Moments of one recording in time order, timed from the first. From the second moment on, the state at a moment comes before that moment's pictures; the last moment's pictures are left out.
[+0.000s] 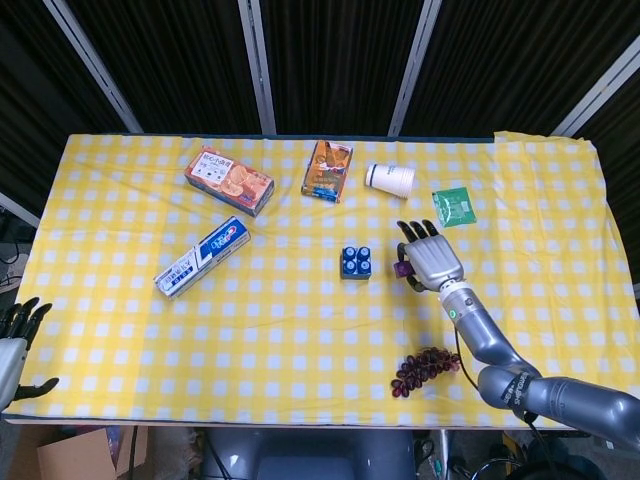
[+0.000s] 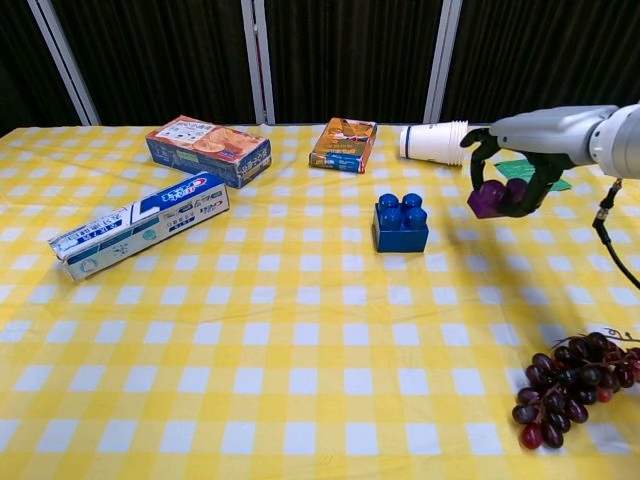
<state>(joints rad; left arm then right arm) -0.08 -0.94 0.04 -1.89 1.34 1.36 0.28 0.87 -1.35 0.17 -1.55 -0.77 0.82 -0.57</state>
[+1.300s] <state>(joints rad) -0.11 -0.92 0.03 -1.81 1.32 1.27 0.14 1.20 -1.57 0.19 -1.49 -0.28 0.93 -0.93</state>
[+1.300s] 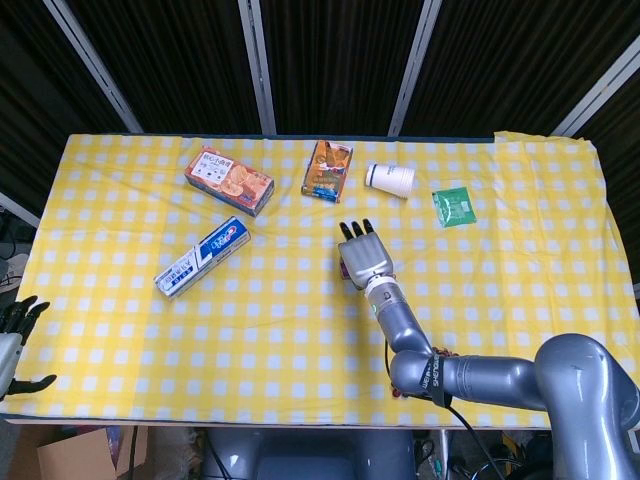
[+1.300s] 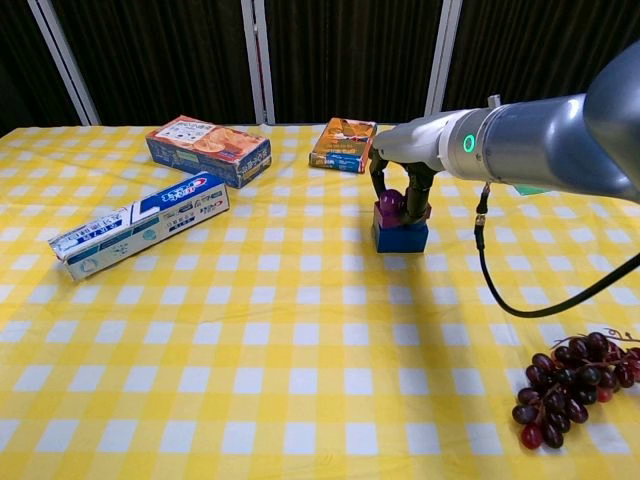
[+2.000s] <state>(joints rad) -0.13 -0.94 0.02 -1.80 1.29 1.24 0.16 1.22 -1.58 0.17 -1.43 -0.26 0.89 -0.89</state>
